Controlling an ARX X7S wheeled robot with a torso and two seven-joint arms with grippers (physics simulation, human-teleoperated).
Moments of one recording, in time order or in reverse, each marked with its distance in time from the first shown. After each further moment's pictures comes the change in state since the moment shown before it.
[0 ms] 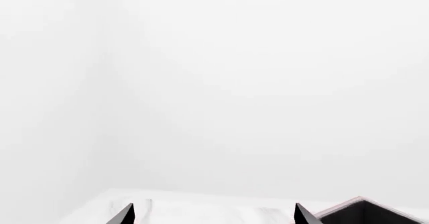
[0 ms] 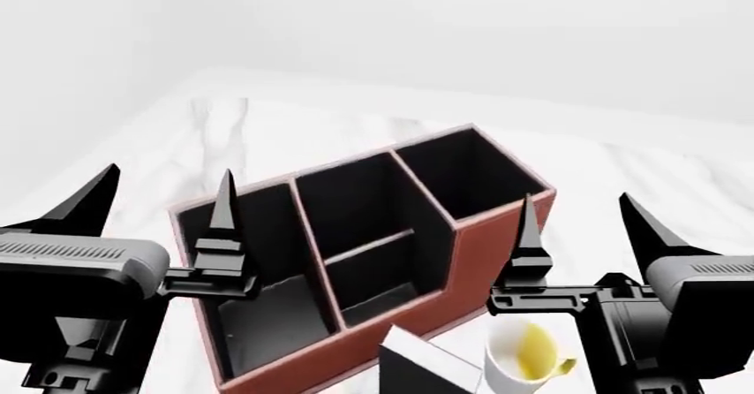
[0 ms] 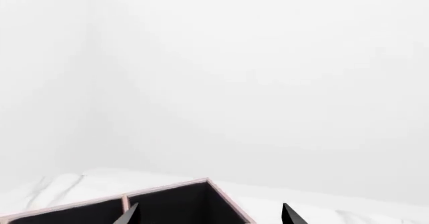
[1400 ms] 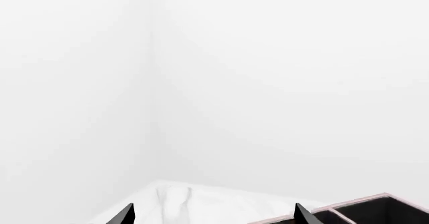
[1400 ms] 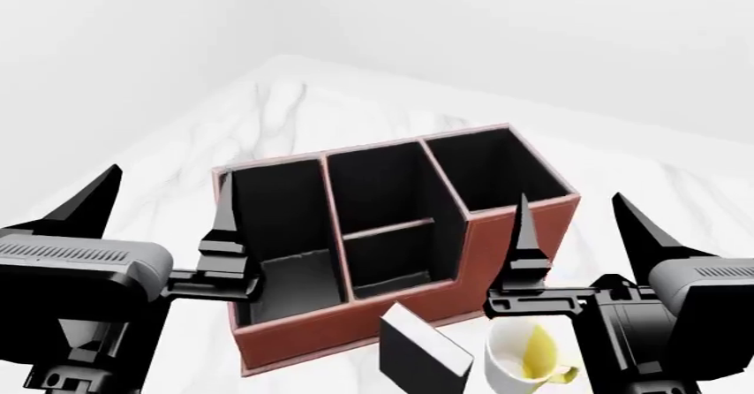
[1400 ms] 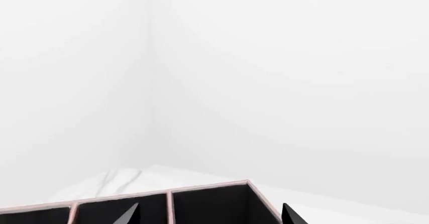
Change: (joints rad) left arm -0.009 -0.068 0.069 -0.016 -0.017 0.073 -0.057; right arm -0.012 0.049 -0.034 0.024 0.058 -0.094 0.038
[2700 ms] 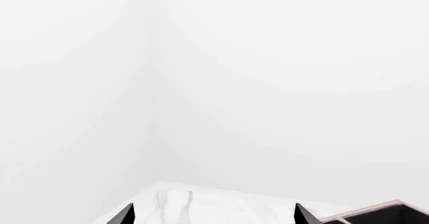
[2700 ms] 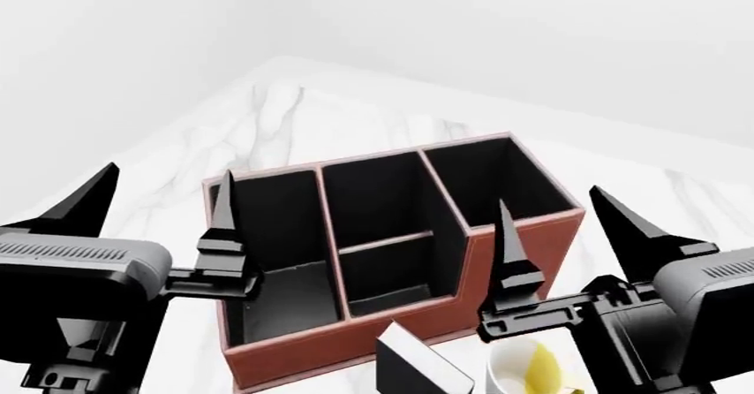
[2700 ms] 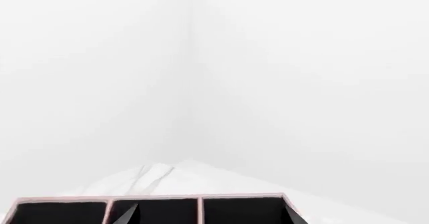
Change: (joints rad) left arm -0.013 -0.047 0.041 -0.011 -0.013 0.045 -0.039; right arm 0.038 0.151 0.011 -0.039 0.219 -0.019 0.012
